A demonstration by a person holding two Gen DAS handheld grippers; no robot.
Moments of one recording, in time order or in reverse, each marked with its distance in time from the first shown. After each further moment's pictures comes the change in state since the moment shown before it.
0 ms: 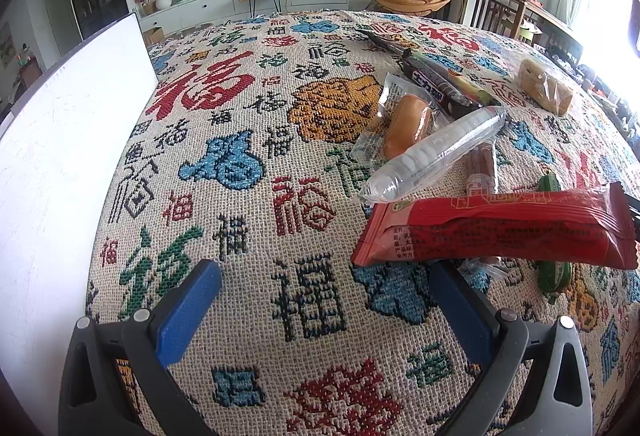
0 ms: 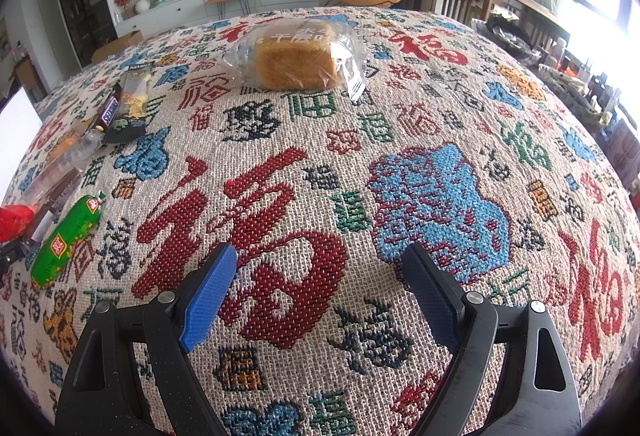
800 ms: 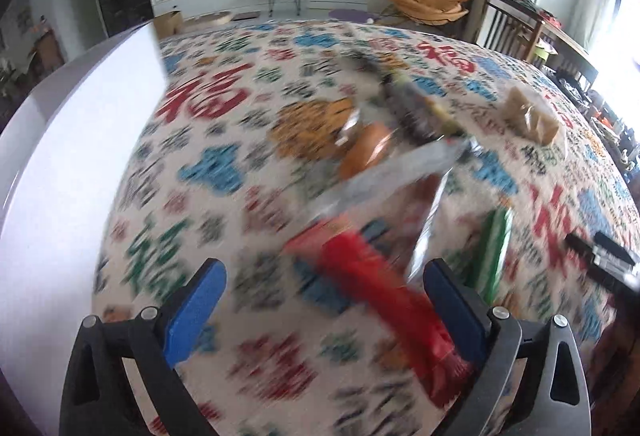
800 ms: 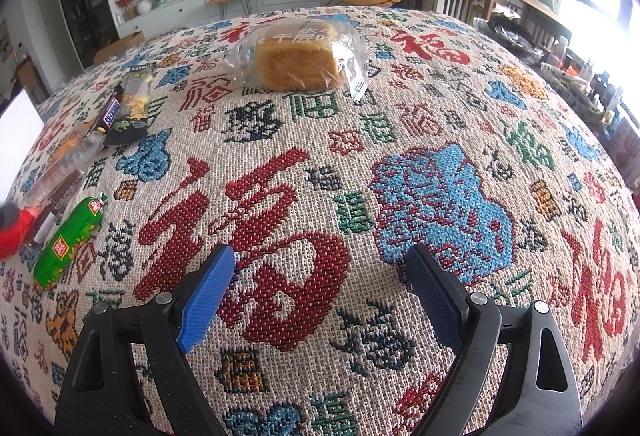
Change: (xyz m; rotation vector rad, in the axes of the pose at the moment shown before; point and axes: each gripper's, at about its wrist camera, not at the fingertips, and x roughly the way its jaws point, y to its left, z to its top) left arm -0.046 -0.021 0.006 -0.115 0.005 0.030; right arm 0.001 0.001 0.001 0.005 0.000 0.011
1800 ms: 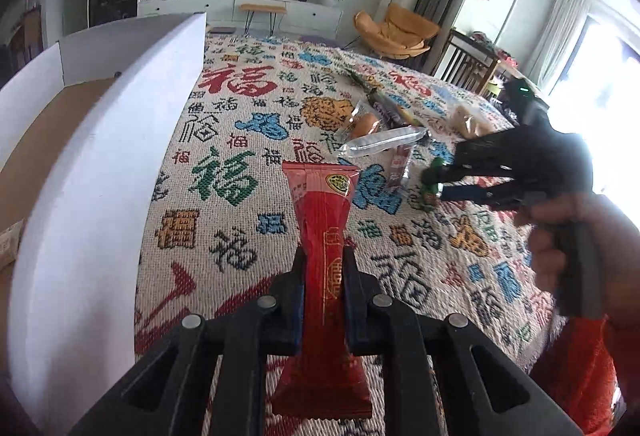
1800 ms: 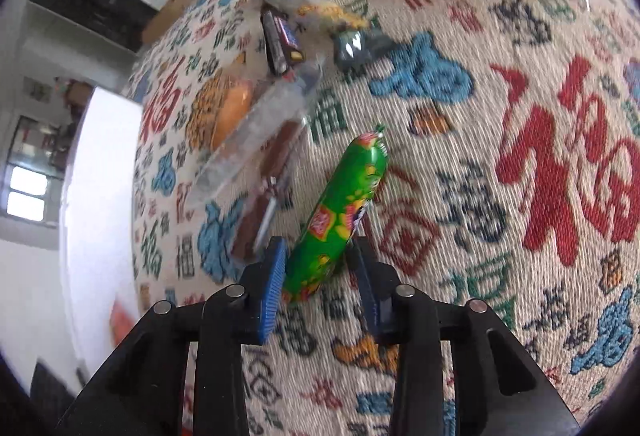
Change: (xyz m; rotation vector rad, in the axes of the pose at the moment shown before) left arm -0.077 0.071 -0.076 -0.043 -0.116 -0.248; right arm 0.013 0.152 0.032 0.227 0.381 0.370
